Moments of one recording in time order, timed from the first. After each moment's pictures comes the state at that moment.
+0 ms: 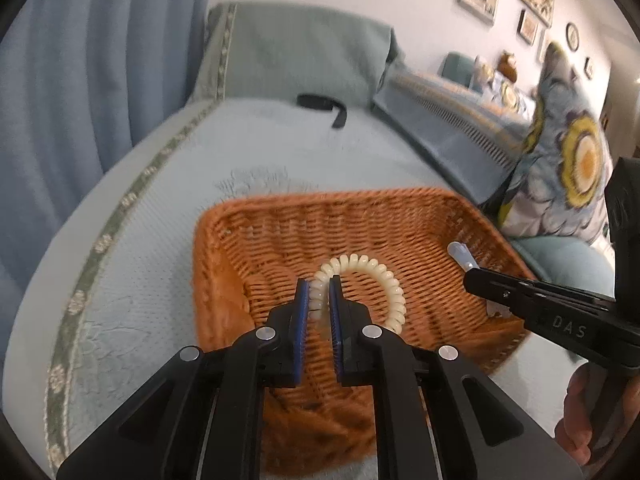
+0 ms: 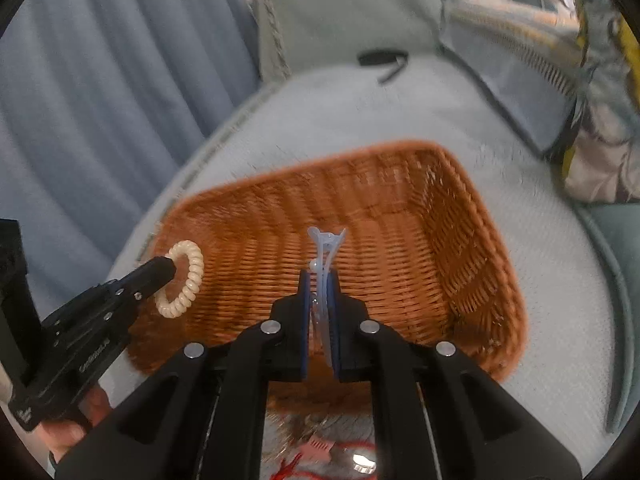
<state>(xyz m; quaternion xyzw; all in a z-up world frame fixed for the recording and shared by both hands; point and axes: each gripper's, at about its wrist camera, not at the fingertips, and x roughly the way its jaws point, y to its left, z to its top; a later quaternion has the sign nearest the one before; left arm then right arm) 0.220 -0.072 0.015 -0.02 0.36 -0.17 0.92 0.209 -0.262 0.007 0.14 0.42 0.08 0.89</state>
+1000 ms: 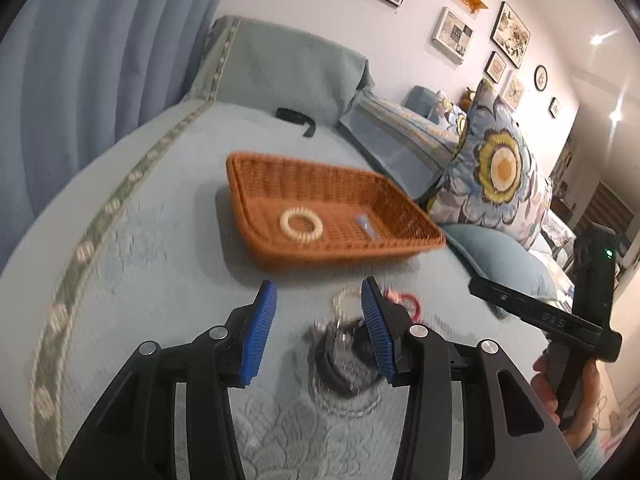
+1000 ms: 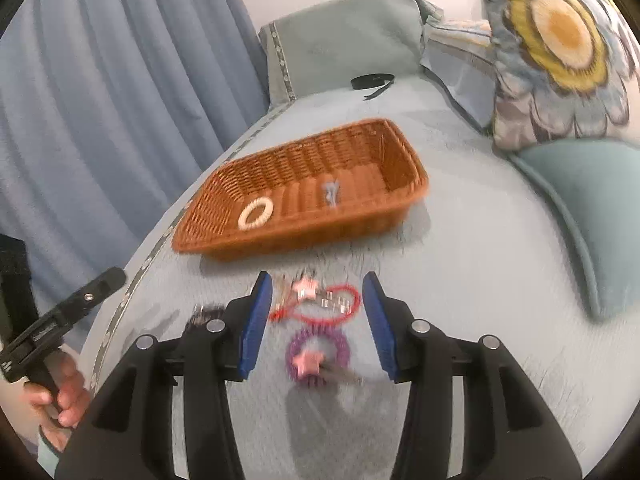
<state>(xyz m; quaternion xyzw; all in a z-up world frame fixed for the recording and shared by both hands) 0.060 -0.004 0.022 -0.10 0.32 -0.24 0.91 0.026 -0.284 0.010 0.16 0.34 0.08 0.92</state>
